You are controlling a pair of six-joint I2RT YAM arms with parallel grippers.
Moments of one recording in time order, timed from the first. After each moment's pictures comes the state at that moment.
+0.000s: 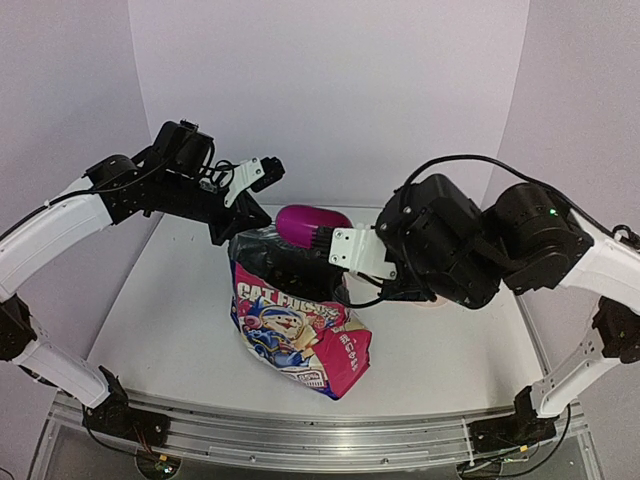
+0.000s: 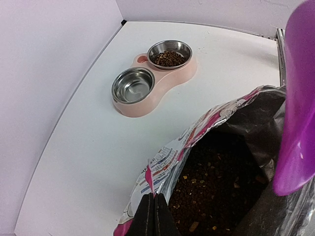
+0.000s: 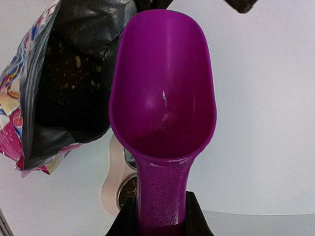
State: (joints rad) left arm -0.78 1.38 1.51 -0.73 0.23 0.44; right arm 1.44 1.49 1.76 -1.07 0.84 -0.51
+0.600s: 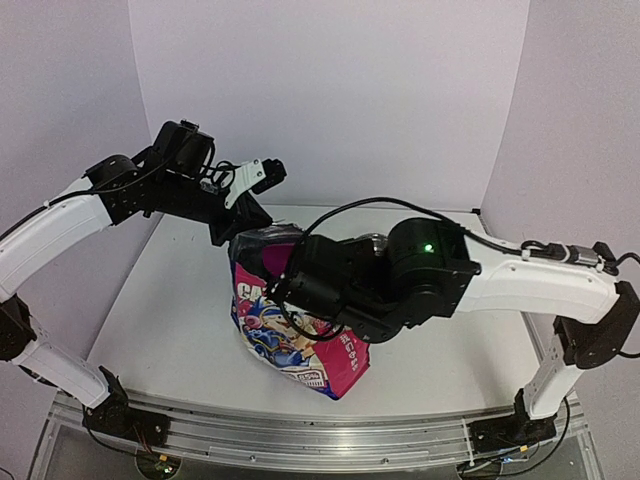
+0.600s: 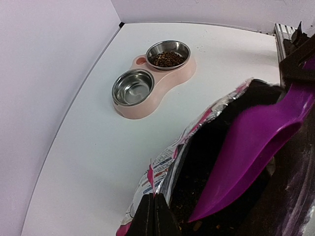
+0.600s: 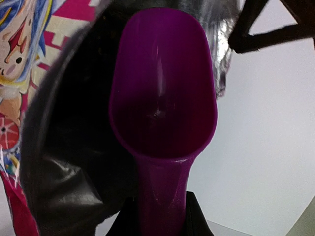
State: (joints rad) left arm -0.80 1.38 1.51 -0.73 0.23 0.48; right arm 1.45 1.79 1.87 -1.16 1.01 -0.70
